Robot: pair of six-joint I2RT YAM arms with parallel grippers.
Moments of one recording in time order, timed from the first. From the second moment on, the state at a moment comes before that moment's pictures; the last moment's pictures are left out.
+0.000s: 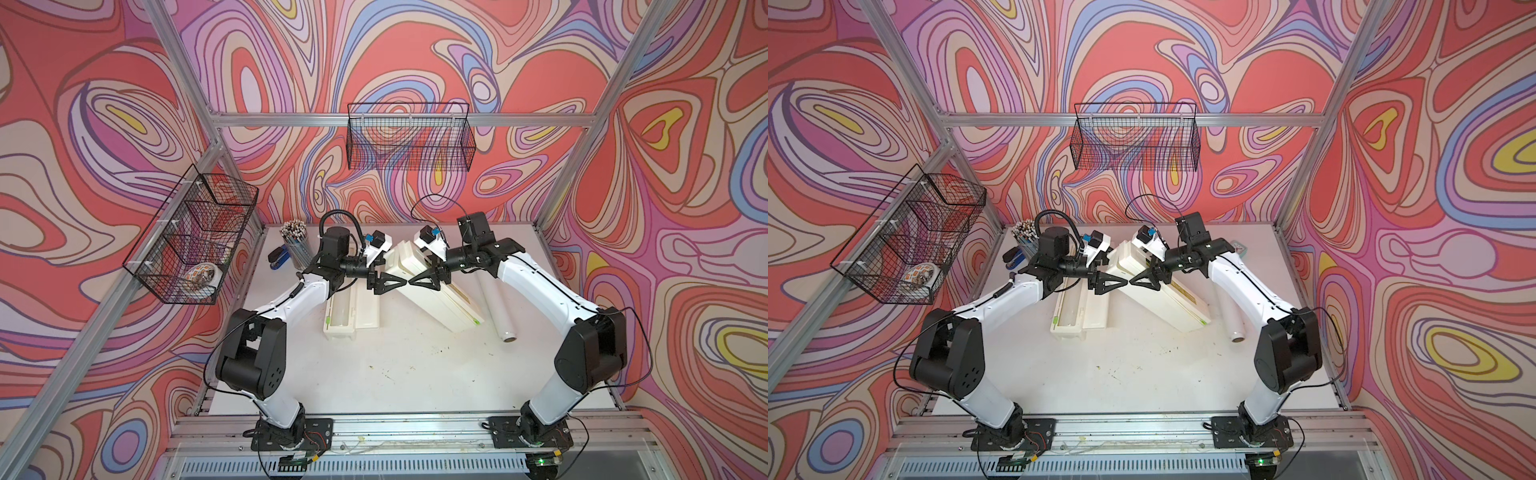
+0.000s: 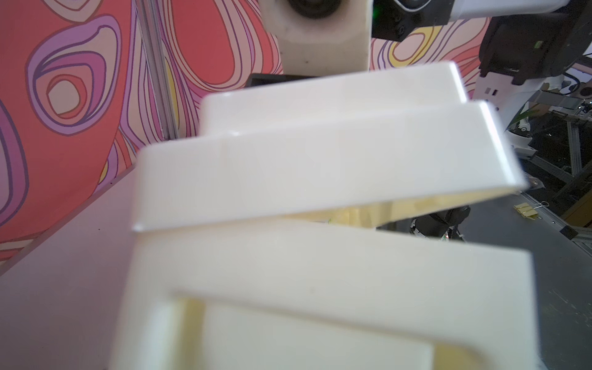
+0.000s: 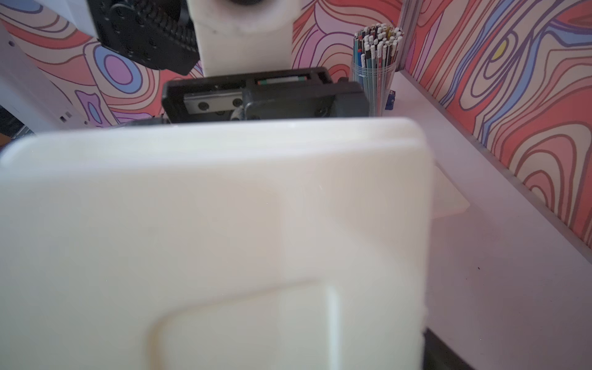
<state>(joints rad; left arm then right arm) -0.32 1.66 1.15 0.09 1.20 0.25 0.38 1.68 1.51 -0.62 -0.91 -0.59</state>
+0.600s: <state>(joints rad) -0.35 1.65 1.19 -0.01 1.16 0.33 0.36 1.69 1.52 -0.69 -0.98 -0.62</state>
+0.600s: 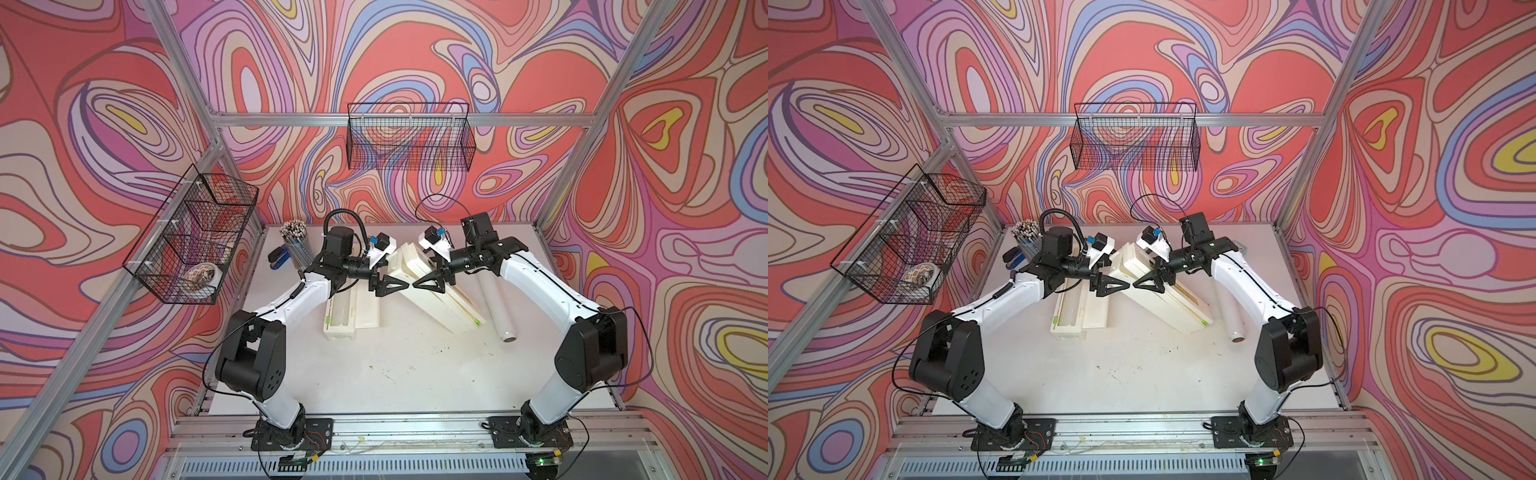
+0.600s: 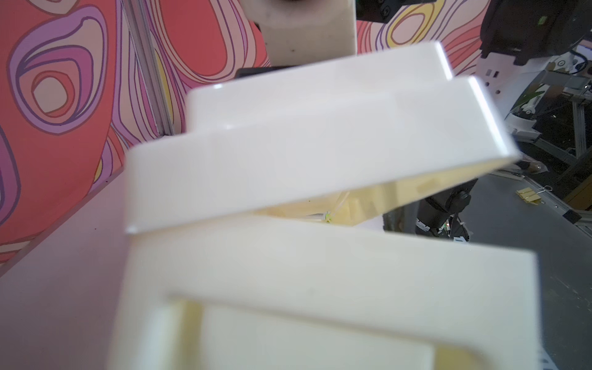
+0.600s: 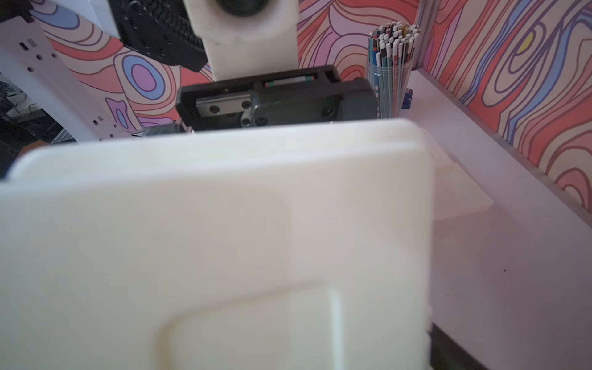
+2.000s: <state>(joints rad) -0.33 1.67 1.18 -0.04 1.15 0.34 0.34 1.71 1.42 -0.41 -1.10 -0.46</state>
